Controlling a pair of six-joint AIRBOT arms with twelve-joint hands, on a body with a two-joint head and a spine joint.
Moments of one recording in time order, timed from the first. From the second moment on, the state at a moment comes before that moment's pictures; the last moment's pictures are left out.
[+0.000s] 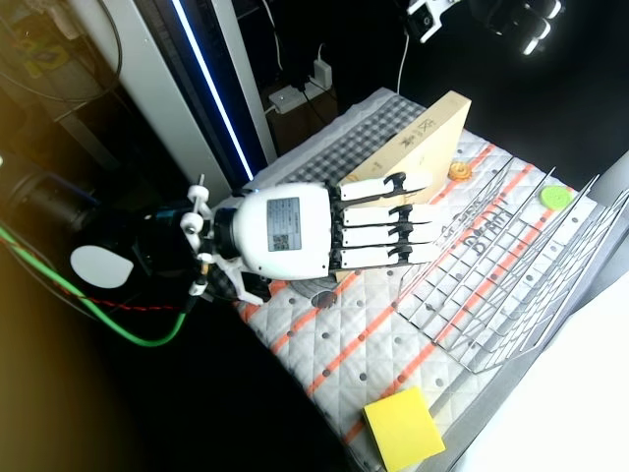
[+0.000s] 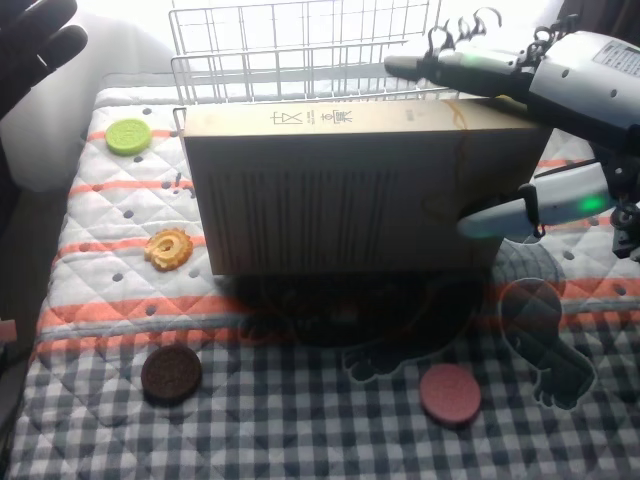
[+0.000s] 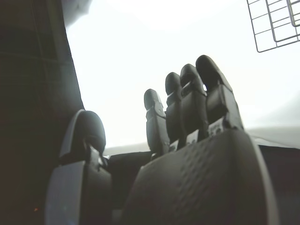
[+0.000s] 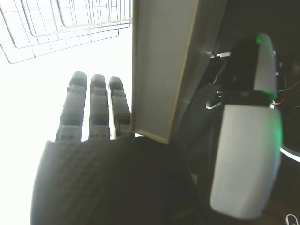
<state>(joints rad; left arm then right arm) 1.14 -0.74 0.97 -0.21 -1.29 0.01 -0.58 -1.06 1.32 -0.35 0.86 -0.35</state>
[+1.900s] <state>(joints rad) 1.13 -0.74 0.97 -0.23 -1.29 0.01 -0.27 -1.05 1.38 -0.38 0.87 -0.36</state>
